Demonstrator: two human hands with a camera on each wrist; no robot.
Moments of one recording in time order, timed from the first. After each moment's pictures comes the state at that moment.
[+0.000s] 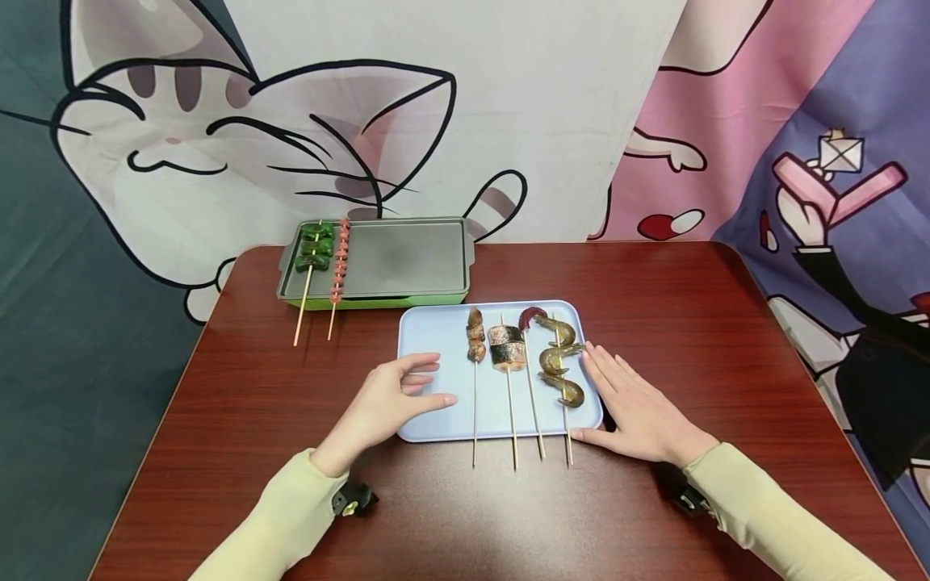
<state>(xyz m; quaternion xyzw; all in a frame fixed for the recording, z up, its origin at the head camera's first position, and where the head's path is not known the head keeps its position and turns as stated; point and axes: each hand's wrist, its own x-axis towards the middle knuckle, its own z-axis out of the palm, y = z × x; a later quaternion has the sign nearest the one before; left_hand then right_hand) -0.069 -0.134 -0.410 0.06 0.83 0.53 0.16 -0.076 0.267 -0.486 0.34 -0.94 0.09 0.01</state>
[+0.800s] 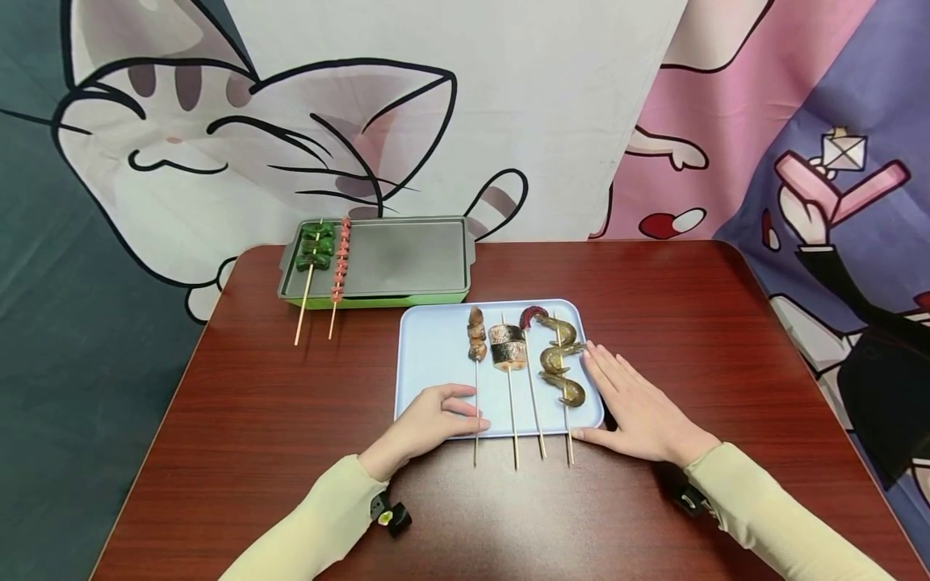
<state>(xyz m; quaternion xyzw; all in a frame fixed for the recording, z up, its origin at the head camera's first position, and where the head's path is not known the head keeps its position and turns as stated) -0.061 -0.094 -0.457 0.05 0.79 0.56 0.25 -0.076 0.269 -0.487 0.34 -0.94 0.09 0.01</state>
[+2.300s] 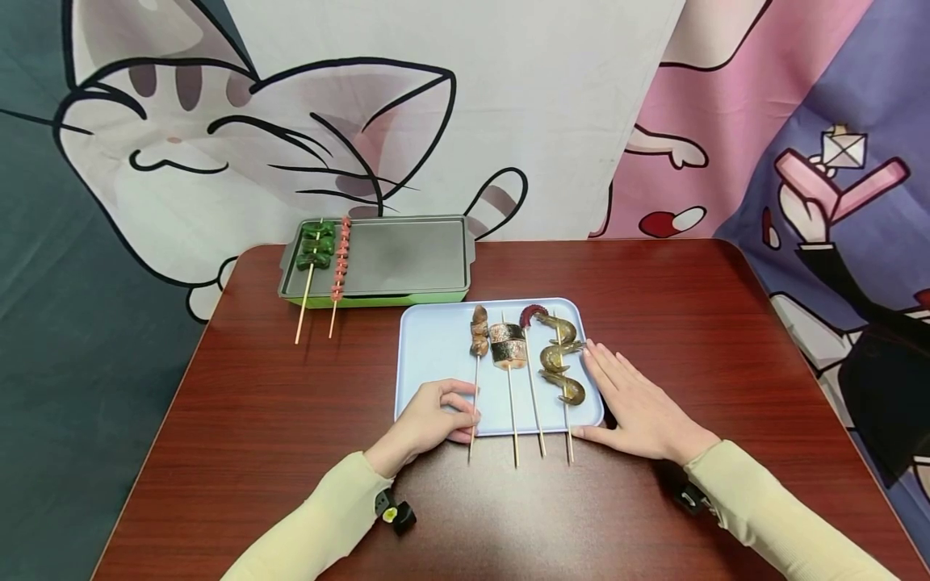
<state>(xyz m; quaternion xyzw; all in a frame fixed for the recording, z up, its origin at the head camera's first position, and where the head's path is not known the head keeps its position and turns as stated) -0.061 -0.087 -0.464 0.00 0.68 0.68 0.27 -0.077 0.269 -0.487 0.34 -0.93 0.09 0.02</state>
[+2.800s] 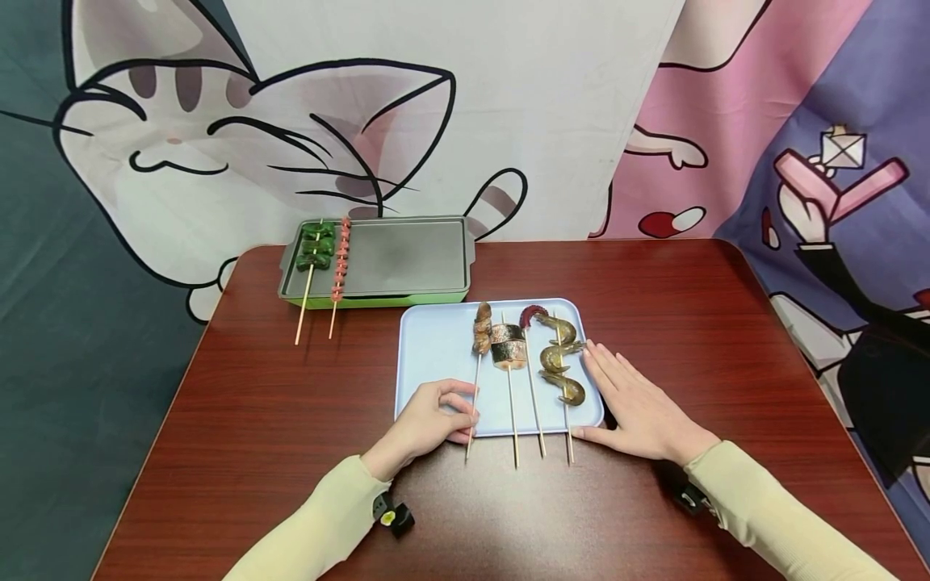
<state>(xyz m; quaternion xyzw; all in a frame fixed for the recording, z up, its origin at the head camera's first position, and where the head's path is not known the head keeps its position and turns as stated) -0.059 -0.088 -0.458 0.01 0.69 0.67 0.26 -0.076 0.269 -0.486 0.34 -0.94 0.09 0.01</state>
